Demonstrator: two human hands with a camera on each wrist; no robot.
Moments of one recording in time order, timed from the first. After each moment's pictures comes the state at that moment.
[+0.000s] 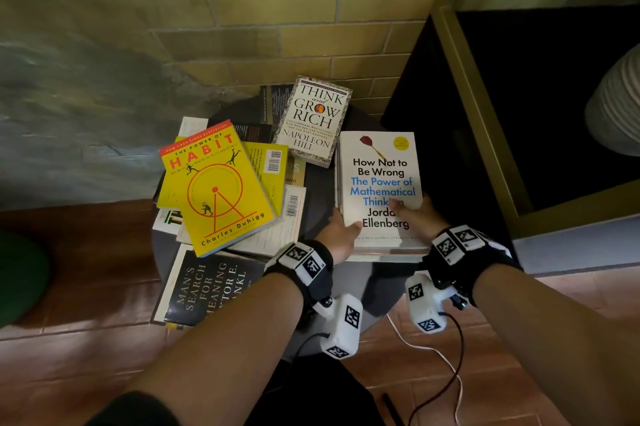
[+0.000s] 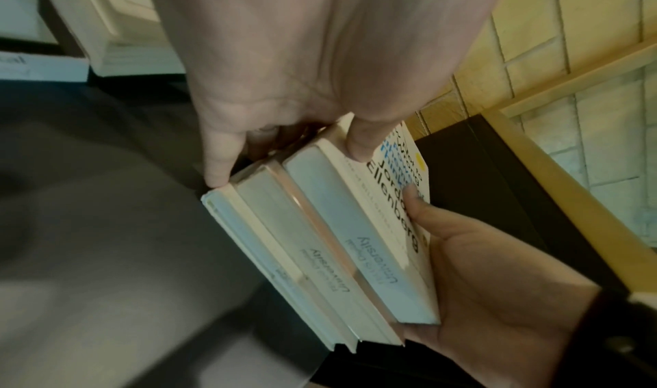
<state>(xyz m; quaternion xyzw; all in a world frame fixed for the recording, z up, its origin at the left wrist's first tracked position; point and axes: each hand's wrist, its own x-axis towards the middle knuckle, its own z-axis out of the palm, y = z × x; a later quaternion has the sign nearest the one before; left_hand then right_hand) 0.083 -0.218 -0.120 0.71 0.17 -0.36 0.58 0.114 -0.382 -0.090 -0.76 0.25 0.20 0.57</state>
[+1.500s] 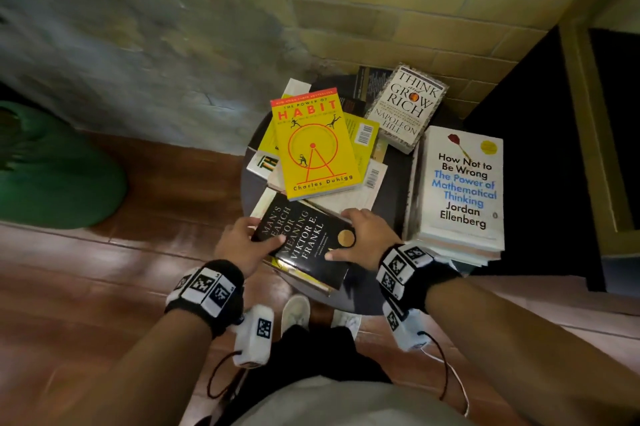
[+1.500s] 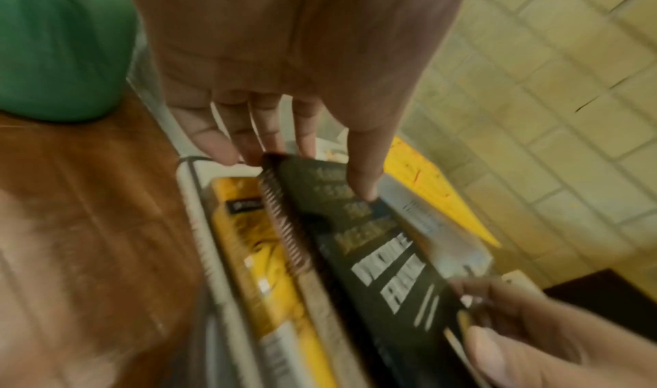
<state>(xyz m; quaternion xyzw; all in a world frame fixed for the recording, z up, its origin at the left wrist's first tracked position) -0.068 0.012 -0.088 0.81 0.38 -0.17 0.42 0.028 -0.214 -0.071 -0.89 -0.18 0.36 0.19</state>
